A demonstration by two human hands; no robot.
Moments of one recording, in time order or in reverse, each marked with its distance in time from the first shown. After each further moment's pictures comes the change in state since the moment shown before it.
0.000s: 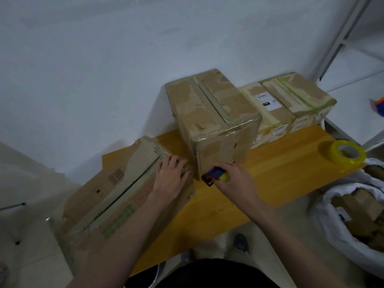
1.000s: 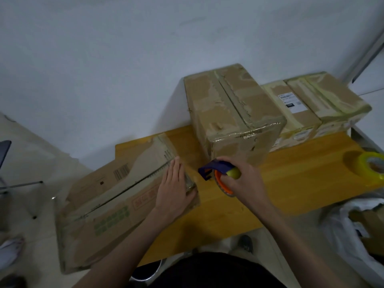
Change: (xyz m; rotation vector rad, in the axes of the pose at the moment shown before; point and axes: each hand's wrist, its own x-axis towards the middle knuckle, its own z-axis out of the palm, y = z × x) left_hand -0.042 -0.010 0.013 -0.027 -0.002 -0.081; right_hand 0.016 -0.020 -0.004 0.351 -0.004 -0.102
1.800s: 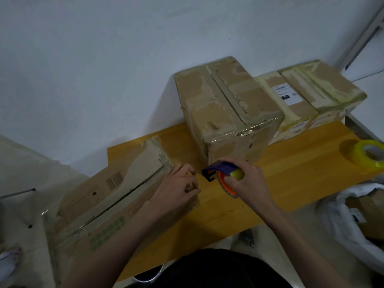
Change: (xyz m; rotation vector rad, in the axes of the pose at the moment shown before) left_hand 0.039 -0.016 -0.013 -0.214 -0.116 0.338; right_hand 0.010 0.016 0.000 -0.030 0.029 0.060
